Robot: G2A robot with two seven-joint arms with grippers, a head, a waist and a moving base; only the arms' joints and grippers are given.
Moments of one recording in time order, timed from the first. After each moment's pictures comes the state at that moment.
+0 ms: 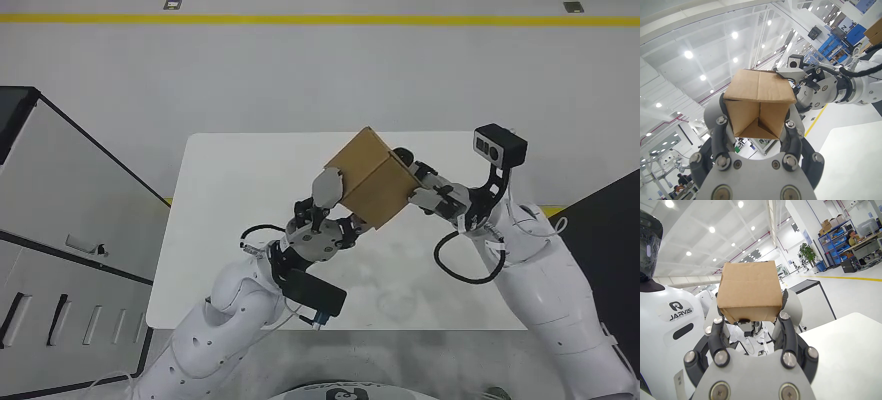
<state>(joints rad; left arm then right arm) 1.47 -1.20 -0.97 -2.03 2.10 0.19 0.51 -1.28 -1.00 1.25 -1.77 0.36 -0.89 0.68</state>
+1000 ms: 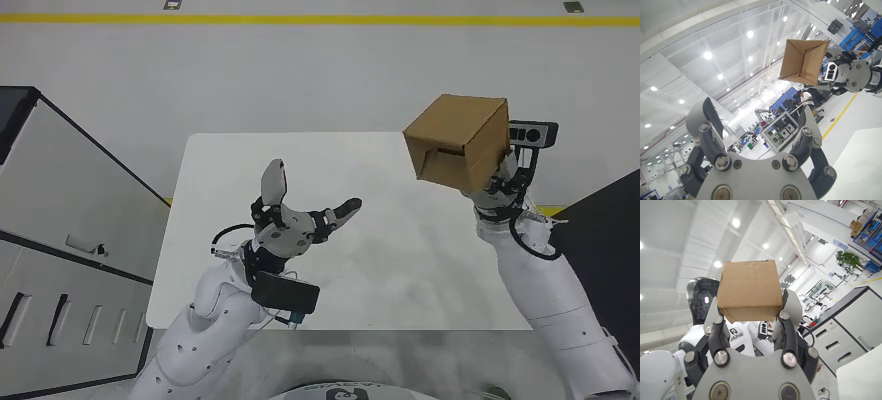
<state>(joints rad) 1.55 -1.20 -1.08 -2.09 2.10 0.28 0.55 -1.29 -1.01 1.29 -1.63 1.19 -0.72 1.10</state>
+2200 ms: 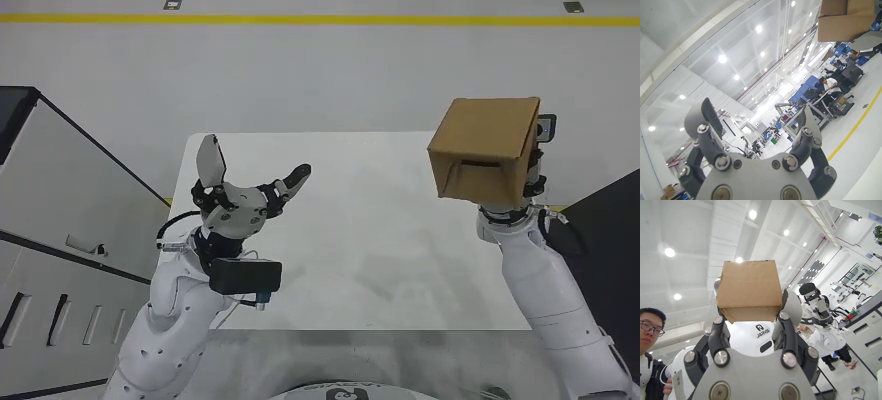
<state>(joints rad) 1.59 -1.18 -1.30 -2.19 2.18 0.26 0.48 -1.29 -1.04 1.32 -1.69 1.32 -0.55 1.23</state>
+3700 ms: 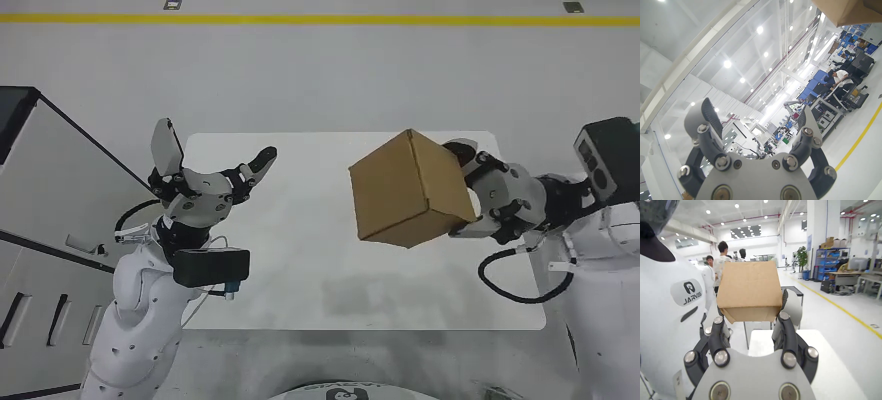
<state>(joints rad) 1.59 -1.17 -1.44 -2.21 2.16 0.20 0.54 -1.30 -1.02 1.60 -2.06 0.17 -0.99 0.83</state>
